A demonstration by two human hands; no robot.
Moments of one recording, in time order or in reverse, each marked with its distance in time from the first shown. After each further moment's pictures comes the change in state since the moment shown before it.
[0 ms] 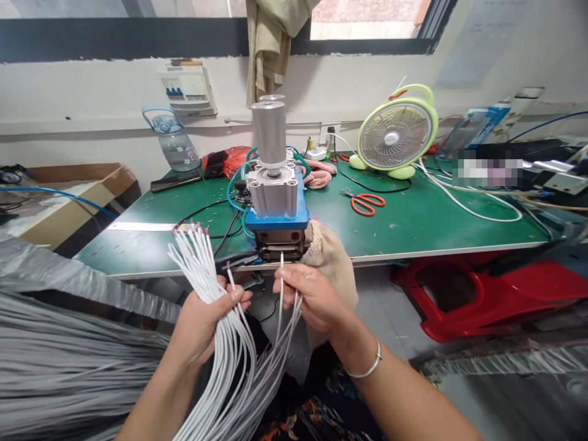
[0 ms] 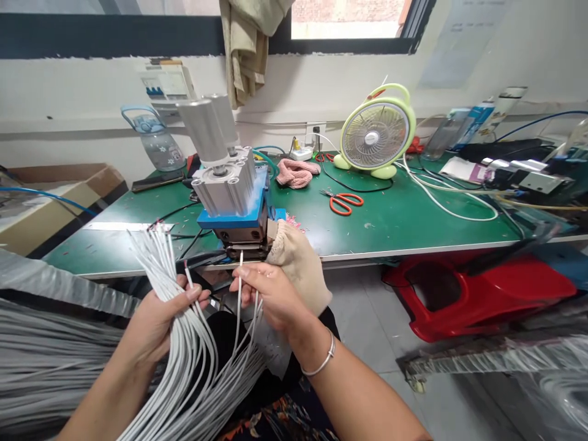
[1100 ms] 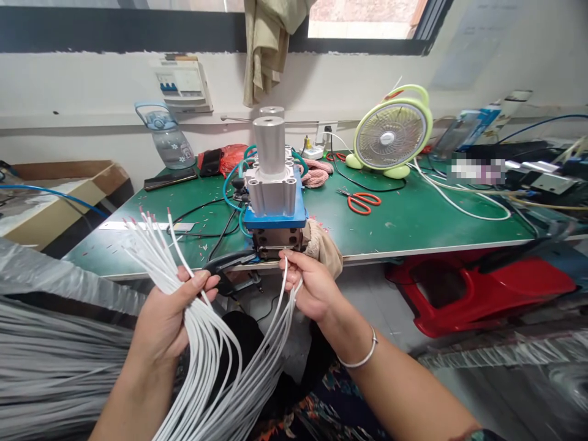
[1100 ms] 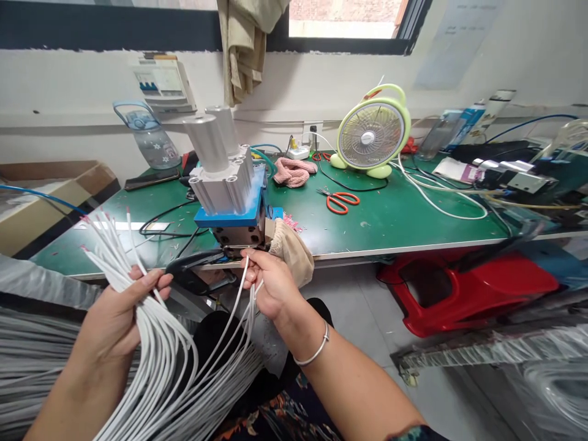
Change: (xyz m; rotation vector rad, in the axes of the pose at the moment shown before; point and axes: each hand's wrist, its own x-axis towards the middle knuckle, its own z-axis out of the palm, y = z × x) left_hand 0.002 0.035 -0.009 -0.087 0.147 0.124; right_hand 0.011 -0.013 0.014 0.312 0.243 0.048
